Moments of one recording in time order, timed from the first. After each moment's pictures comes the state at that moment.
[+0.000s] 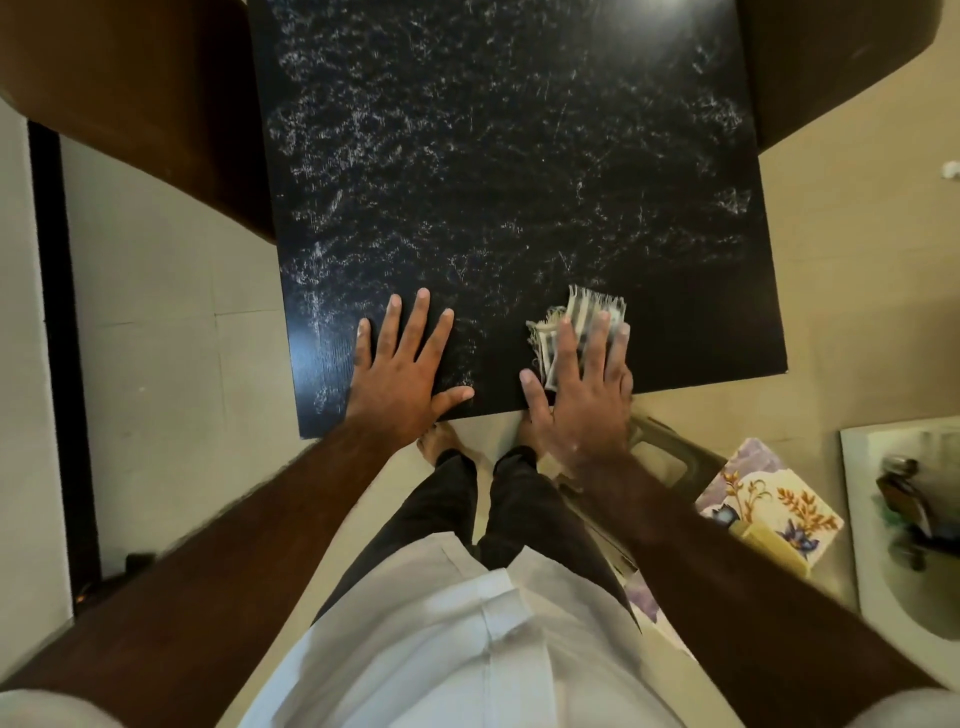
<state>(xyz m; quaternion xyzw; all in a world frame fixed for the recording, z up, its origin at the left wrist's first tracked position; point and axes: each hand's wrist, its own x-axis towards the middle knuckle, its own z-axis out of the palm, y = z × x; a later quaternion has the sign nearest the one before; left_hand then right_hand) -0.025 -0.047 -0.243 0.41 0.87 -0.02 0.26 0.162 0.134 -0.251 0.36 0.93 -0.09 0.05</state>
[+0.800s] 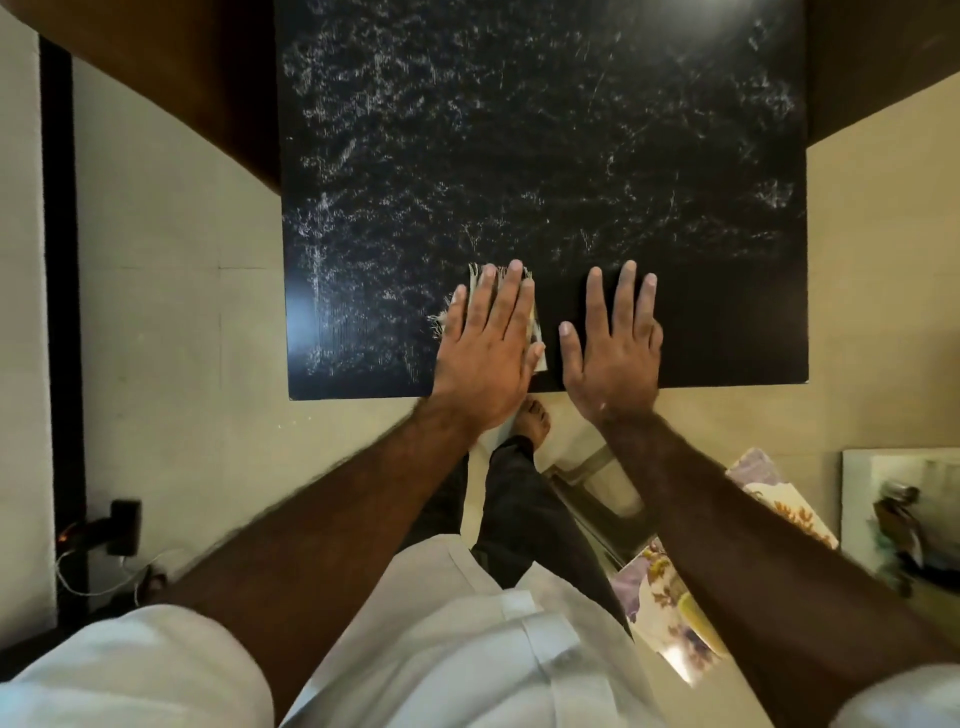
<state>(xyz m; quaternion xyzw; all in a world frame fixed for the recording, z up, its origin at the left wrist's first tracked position) 0.037 0.025 -0.253 0.43 0.89 0.06 0.16 0.147 0.182 -0.257 0.31 0.95 -0.07 0.02</state>
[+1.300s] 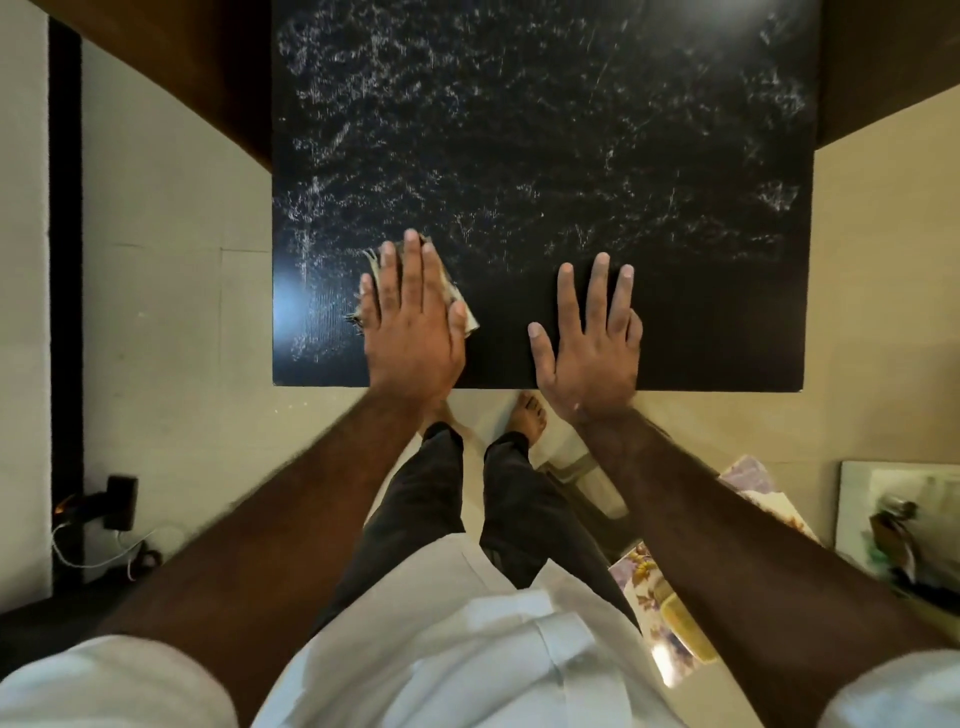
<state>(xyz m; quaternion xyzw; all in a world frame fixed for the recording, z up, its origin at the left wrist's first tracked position) 0.013 -0.002 -0.248 0.24 0.96 0.06 0.14 0.146 0.180 -0.273 0.26 0.96 -0.05 0.01</state>
